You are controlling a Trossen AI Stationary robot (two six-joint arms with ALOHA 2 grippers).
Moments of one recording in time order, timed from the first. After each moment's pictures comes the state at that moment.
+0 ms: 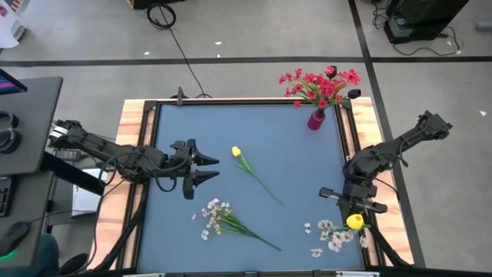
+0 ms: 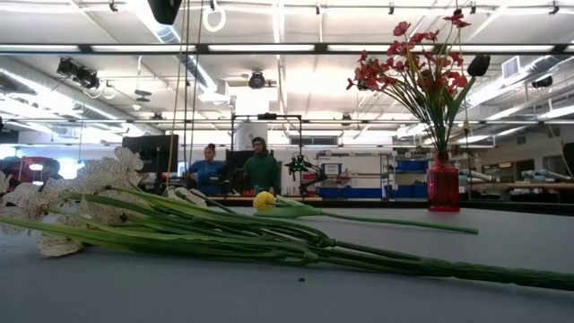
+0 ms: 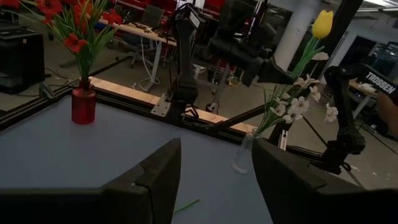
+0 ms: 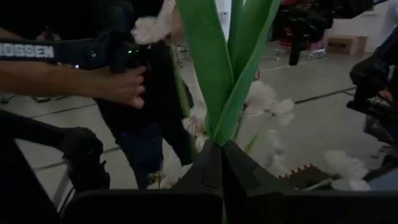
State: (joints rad) left arm -0.34 0.95 0.73 0.16 -0.39 -0.35; right arm 0.46 0.77 0.58 0.10 -0.80 0.04
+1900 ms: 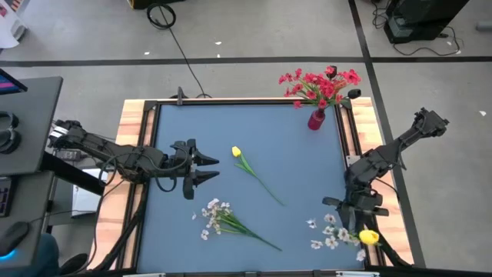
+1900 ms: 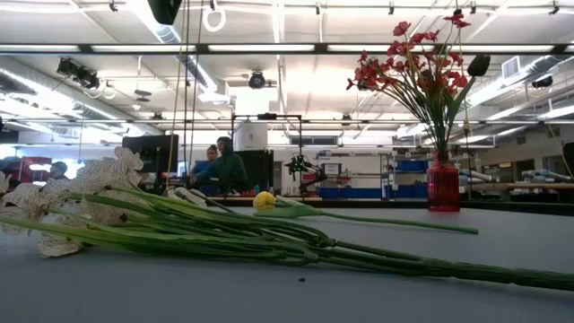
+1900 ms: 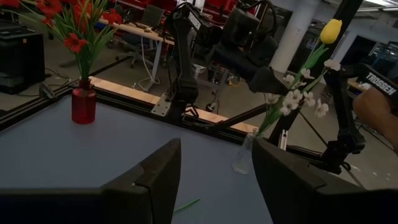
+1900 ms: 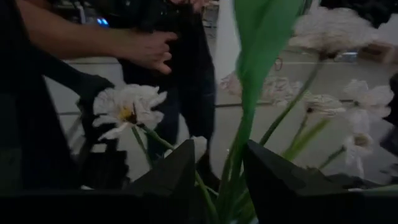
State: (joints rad) left arm -0.34 0.95 0.73 0.16 -0.39 -0.35; right arm 0.55 0.78 0.56 0.01 -0.81 -0.21
